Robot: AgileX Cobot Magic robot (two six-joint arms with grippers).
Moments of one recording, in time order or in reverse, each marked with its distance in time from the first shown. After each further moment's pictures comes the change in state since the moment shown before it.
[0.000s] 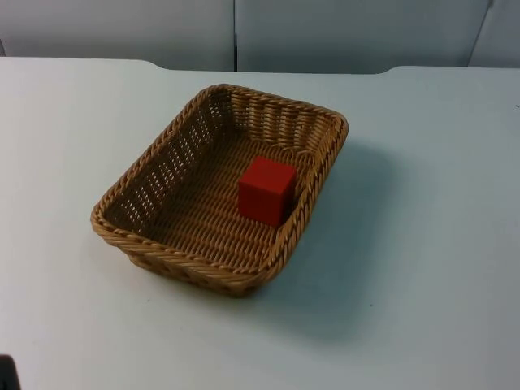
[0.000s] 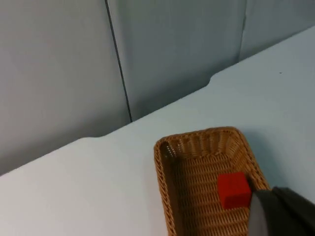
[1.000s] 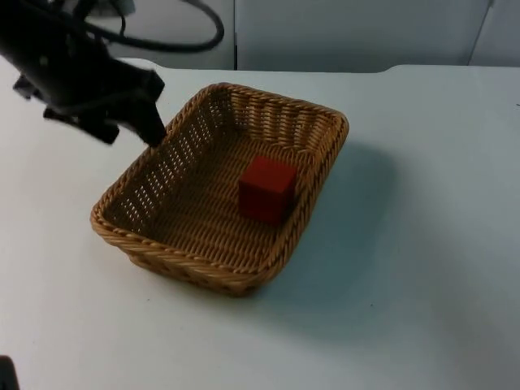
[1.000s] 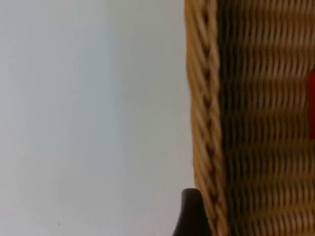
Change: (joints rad) right arm 0.000 1.020 -0.464 0.097 0.004 -0.124; left arm 0.000 1.185 -0.192 -0.221 -0.219 0.173
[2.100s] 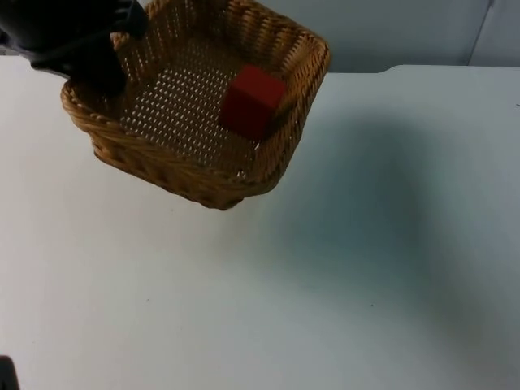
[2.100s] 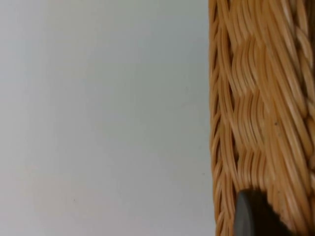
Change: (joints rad) right arm 0.000 0.000 0.000 -0.046 -0.002 -0.001; left arm 0.000 -0.108 0.033 0.072 -0.024 -0.187
